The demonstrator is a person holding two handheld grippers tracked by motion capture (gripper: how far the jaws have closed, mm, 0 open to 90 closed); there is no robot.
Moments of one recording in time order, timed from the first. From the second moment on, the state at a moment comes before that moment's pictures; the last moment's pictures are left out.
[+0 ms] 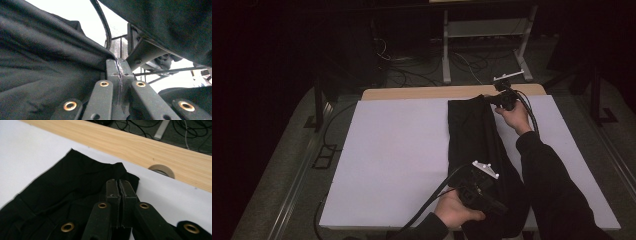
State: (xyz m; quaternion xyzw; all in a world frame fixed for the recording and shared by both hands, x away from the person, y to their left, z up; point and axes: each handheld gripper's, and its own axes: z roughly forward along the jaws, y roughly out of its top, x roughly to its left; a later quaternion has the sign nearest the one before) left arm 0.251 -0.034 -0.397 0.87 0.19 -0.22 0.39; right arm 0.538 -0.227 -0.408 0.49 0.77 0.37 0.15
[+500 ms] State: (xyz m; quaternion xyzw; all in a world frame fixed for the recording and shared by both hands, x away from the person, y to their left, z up) left arm 0.254 -0.076 -0.418 0.87 0.21 -0.23 0.39; right arm 0.534 -0.233 -0.401 0.48 0.78 0.37 0.16
